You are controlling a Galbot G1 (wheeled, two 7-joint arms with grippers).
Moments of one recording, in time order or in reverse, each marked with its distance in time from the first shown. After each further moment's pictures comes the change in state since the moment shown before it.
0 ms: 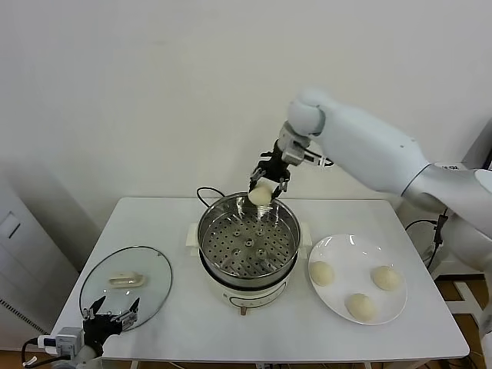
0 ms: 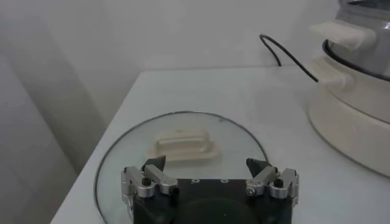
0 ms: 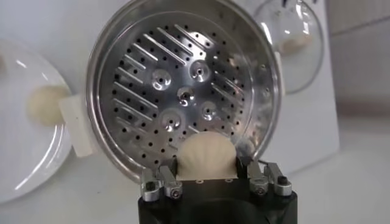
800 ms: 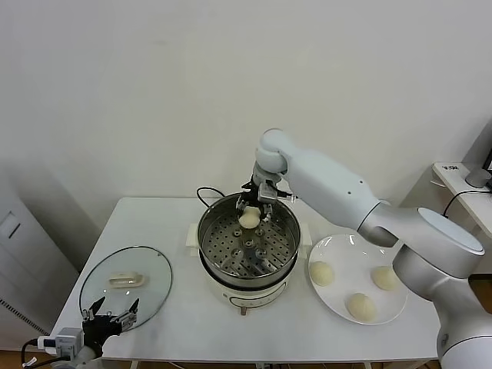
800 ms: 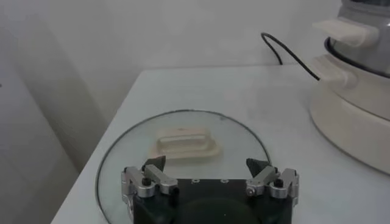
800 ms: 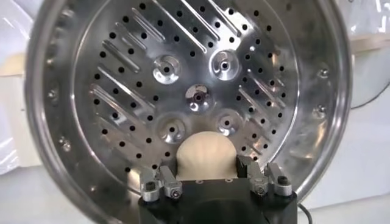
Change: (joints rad) left arm 0.003 -0.002 0.000 0.002 0.000 0.001 -0.001; right arm -0.219 0.101 0.165 -0.013 -0.399 0.008 0.052
